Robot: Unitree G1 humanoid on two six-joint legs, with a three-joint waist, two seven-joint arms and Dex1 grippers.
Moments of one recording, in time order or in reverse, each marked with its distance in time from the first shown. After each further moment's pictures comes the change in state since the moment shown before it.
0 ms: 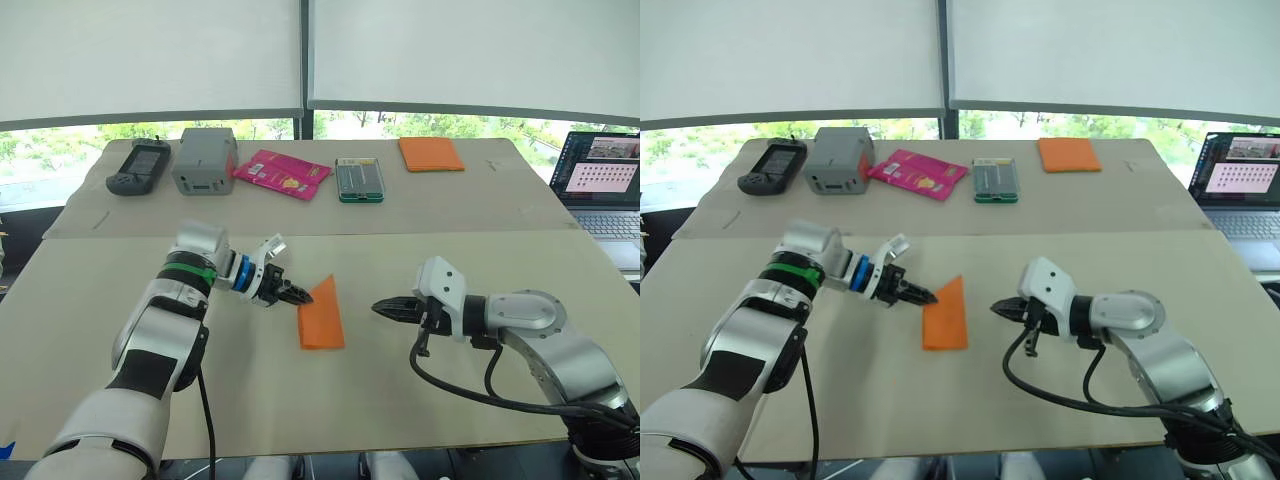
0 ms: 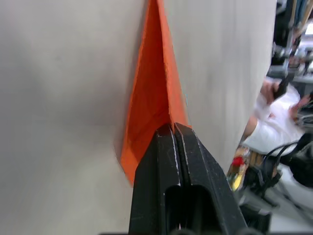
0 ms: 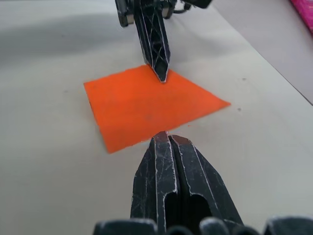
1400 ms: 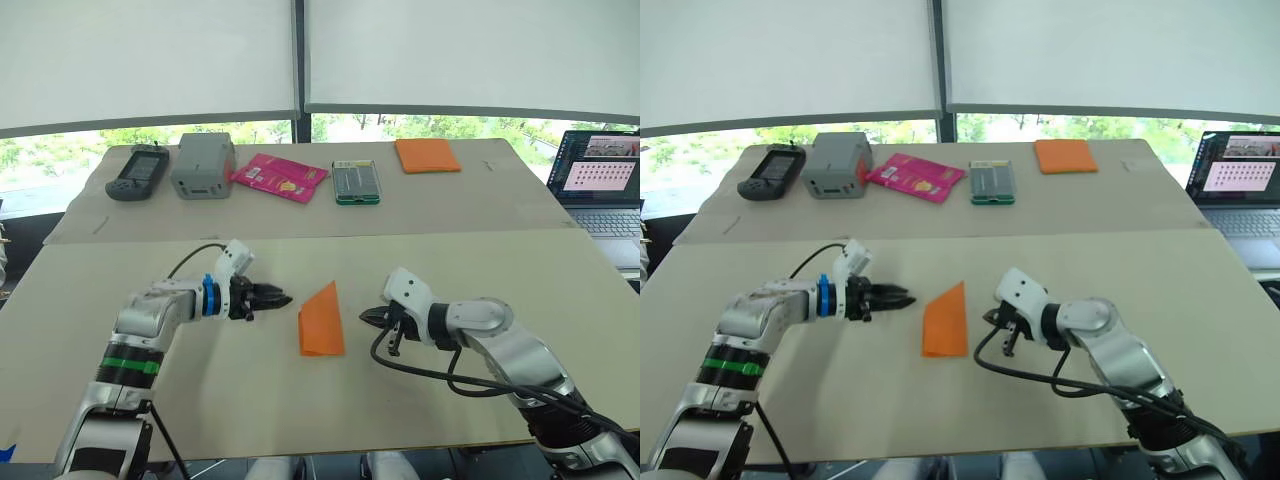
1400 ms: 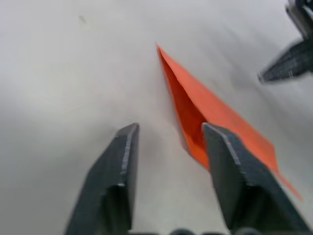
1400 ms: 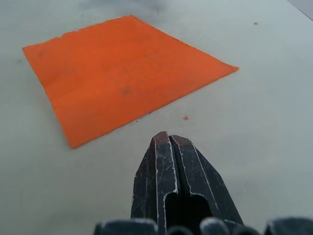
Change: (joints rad) left arm 0.501 0.110 0.090 -0.638 -0.054 -0.608 0.123; right arm -0.044 0.116 0.148 0.111 -0.158 0.107 -0.084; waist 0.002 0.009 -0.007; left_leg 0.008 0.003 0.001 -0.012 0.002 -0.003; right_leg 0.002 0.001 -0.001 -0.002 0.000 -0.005
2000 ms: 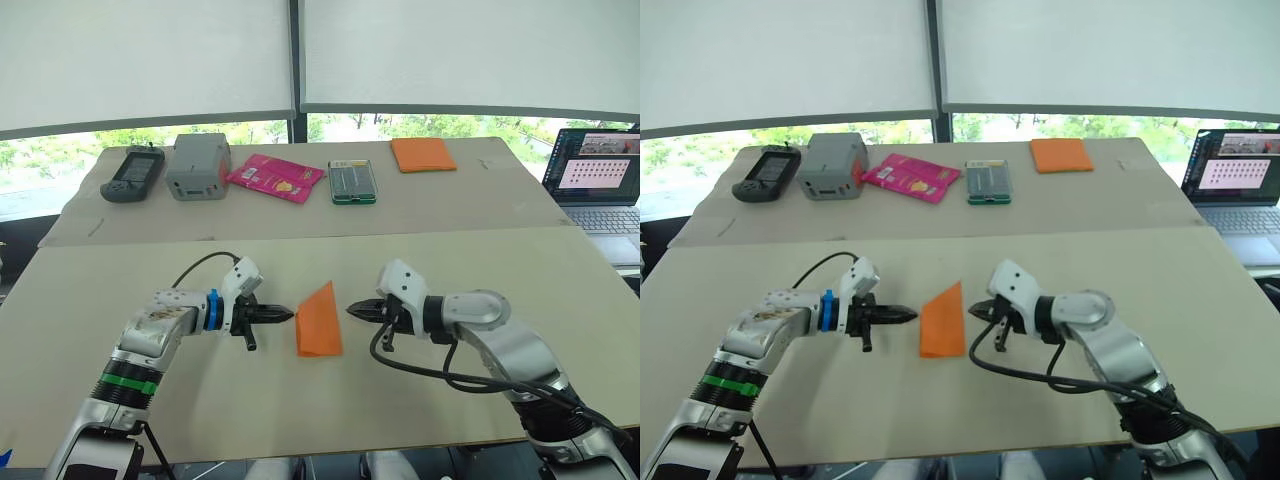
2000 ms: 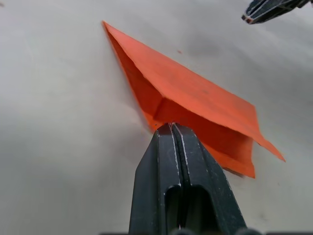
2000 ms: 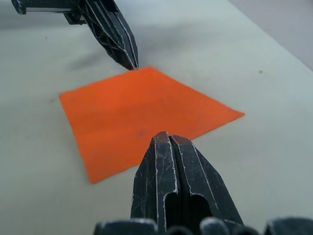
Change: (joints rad) left arm 0.179 0.090 -0.125 -0.161 0.058 -0.212 -0.185; right arm -0.029 0.040 0.005 -0.001 0.021 -0.046 0.042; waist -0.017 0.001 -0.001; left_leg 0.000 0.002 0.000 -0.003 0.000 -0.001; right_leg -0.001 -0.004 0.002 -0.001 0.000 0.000
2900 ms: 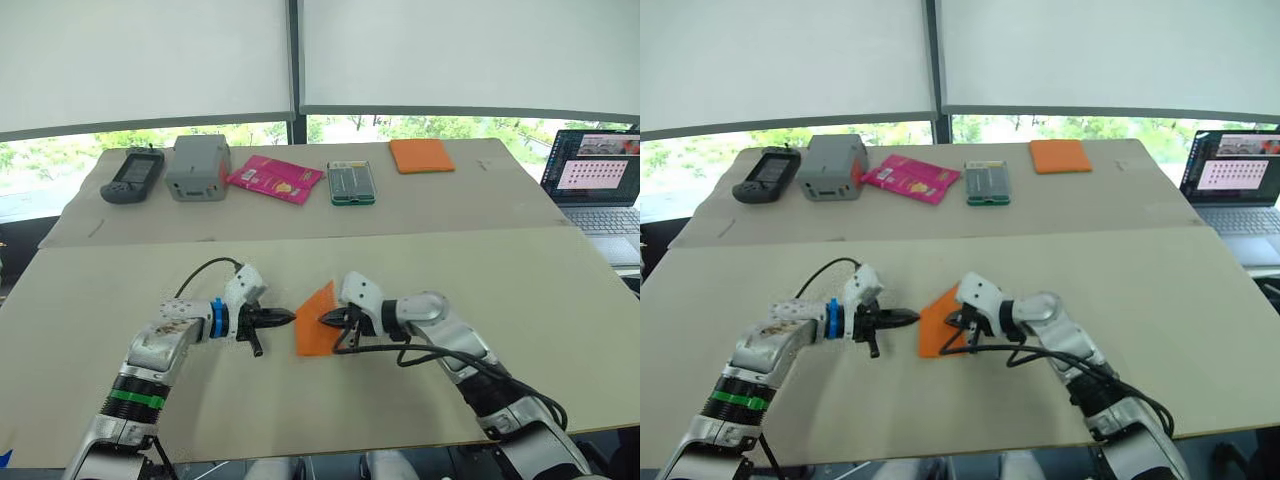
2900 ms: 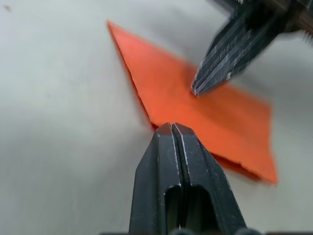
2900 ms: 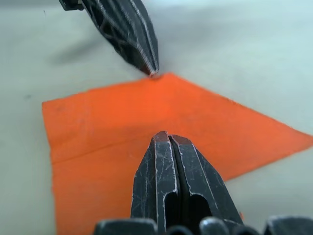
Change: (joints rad) left arm 0.050 -0.078 0.101 -0.057 0.003 0.019 0.054; right arm -0.120 0.183 0.092 0.363 -0.090 -0.253 0.076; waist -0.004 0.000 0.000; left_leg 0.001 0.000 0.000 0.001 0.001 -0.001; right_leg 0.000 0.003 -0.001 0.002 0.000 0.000
